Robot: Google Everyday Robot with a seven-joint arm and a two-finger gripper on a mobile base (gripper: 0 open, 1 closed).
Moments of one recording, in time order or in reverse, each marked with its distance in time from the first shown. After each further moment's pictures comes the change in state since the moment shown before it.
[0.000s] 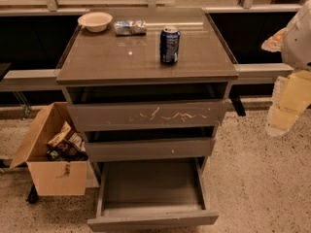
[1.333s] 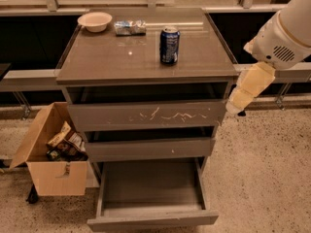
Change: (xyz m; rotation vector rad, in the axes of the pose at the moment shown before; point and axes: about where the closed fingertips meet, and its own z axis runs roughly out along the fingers) arm -0.028 -0.054 0.056 -0.012 -0.171 0.193
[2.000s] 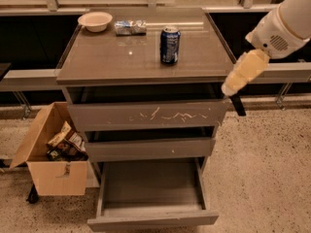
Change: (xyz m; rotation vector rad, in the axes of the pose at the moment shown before) arm -0.009 -0.045 0.011 0.046 -0.077 0.061
